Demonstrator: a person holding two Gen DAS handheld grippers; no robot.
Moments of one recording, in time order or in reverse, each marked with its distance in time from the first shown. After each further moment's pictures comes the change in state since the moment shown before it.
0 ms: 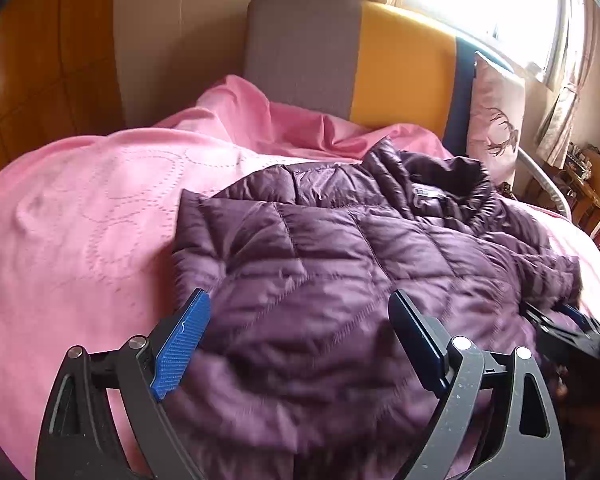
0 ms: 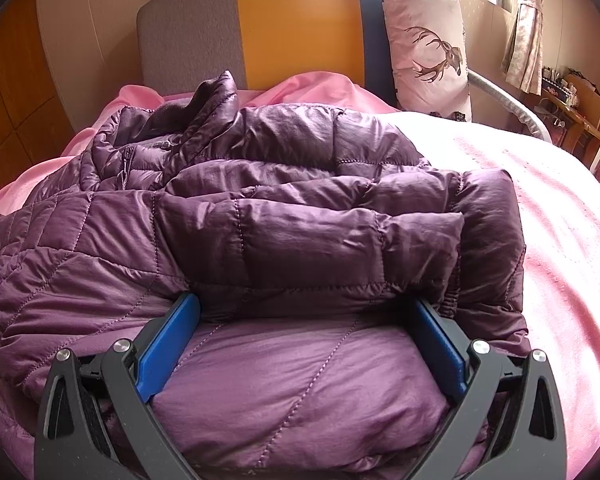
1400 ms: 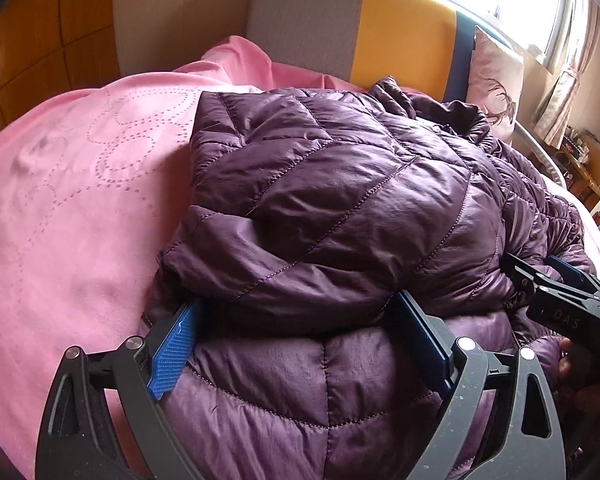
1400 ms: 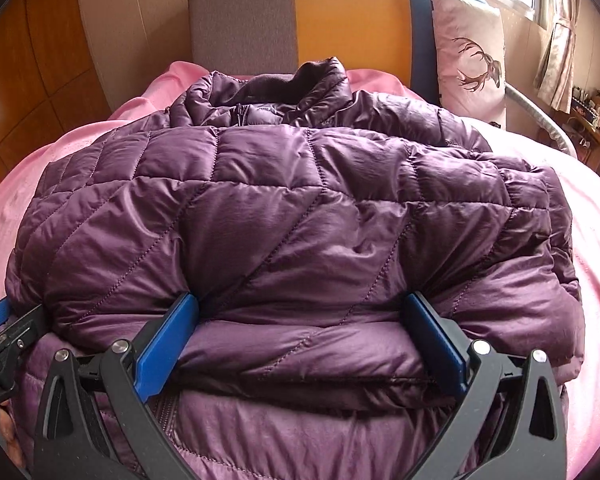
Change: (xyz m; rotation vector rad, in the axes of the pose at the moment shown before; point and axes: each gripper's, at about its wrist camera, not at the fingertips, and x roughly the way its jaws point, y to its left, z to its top) left arm -0.001 0.014 -0.062 -0.016 0.109 -0.015; right arm -0.009 0.071 -0.031 -0.095 -0.010 0.066
